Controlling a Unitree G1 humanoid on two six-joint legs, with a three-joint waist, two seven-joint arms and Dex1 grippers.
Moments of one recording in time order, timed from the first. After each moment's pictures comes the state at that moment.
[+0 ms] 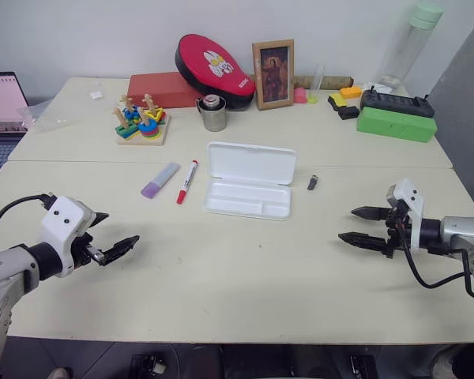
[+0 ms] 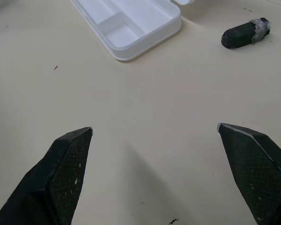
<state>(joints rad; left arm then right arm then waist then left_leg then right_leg) 0.15 0.92 0.44 -0.26 -0.41 0.52 -0.80 -0.26 -0.88 -0.09 -0.11 0.49 0.66 1.05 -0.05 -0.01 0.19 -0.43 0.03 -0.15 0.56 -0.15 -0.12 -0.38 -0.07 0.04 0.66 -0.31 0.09</state>
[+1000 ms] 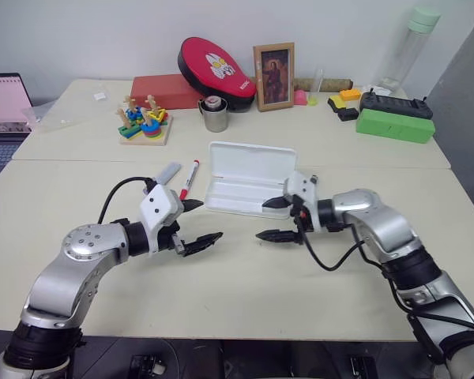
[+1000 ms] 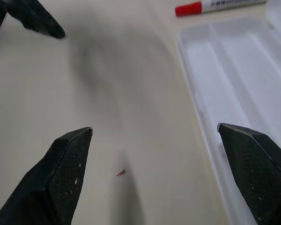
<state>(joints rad) -0.20 0.74 0.04 -0.38 -0.44 0.52 -0.87 -0.68 -0.48 0.41 0.12 0.23 0.52 1.05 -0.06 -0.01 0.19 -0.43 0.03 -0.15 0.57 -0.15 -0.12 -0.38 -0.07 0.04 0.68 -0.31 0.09</state>
